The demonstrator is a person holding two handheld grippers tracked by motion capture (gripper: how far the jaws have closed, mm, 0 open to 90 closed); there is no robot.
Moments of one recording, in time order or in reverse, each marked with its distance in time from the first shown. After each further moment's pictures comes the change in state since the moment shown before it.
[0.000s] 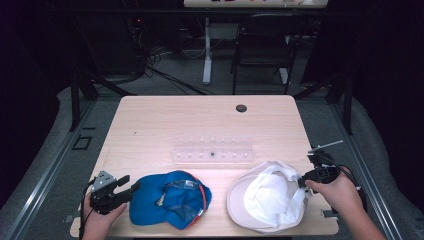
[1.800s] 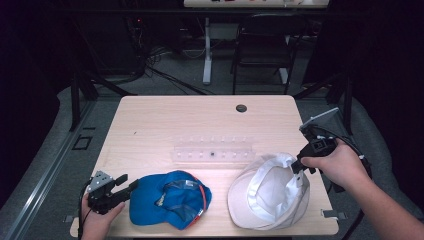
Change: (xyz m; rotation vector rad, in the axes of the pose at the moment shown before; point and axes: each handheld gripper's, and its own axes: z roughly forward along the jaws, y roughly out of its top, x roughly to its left) left arm 0.006 -0.002 -0.002 -0.036 0.009 -0.029; right arm 0.064 0.037 -0.089 0.130 0.086 -0.011
